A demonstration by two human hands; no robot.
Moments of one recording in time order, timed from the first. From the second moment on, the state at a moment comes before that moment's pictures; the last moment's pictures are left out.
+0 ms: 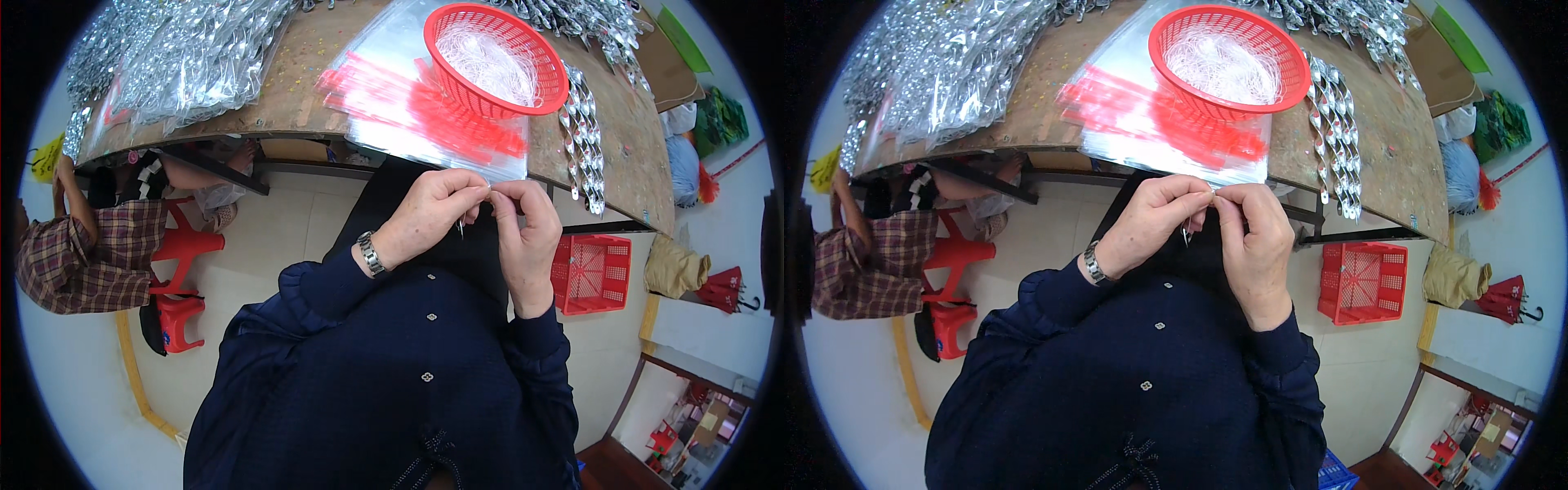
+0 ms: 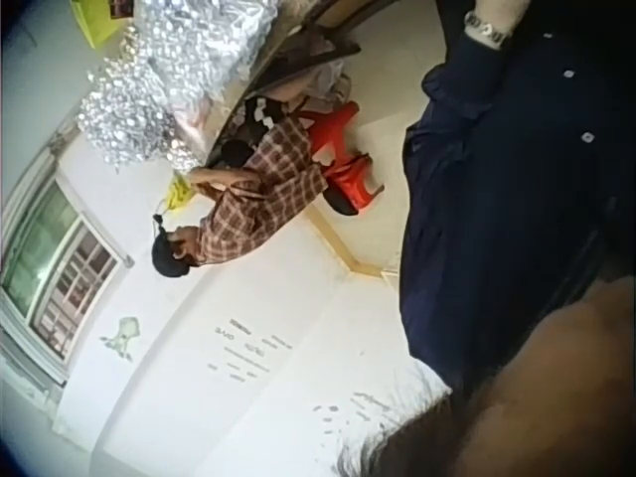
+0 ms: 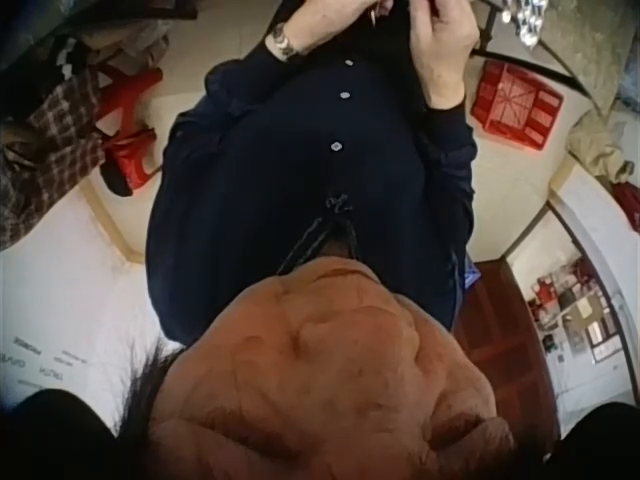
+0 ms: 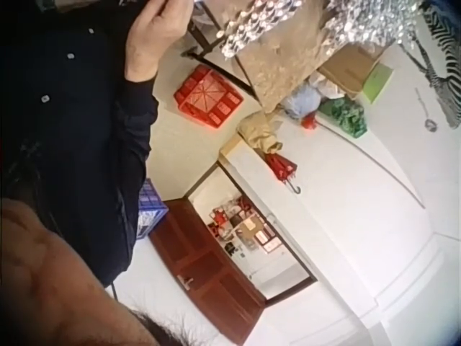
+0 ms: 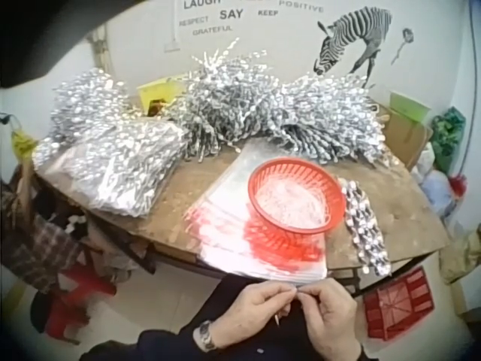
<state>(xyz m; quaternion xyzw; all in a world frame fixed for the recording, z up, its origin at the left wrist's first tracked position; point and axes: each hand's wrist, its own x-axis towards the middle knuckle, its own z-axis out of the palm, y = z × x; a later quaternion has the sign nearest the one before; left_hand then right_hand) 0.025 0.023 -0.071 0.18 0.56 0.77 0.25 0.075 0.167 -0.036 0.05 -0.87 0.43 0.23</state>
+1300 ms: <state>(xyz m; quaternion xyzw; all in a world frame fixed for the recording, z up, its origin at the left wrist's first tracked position) 0.025 0.024 -0.069 0.14 0.51 0.78 0.32 0.072 0.179 -0.047 -0.03 -0.77 0.62 0.15</state>
